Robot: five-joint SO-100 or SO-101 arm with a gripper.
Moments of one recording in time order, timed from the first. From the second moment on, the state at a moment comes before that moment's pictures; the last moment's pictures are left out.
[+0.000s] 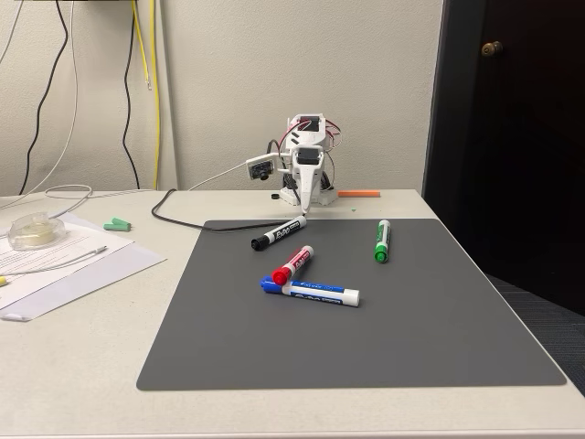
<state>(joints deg) 0.4 188.5 179.8 39.5 0.4</state>
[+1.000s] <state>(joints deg) 4.7 103.6 108.6 28.0 -51.8</state>
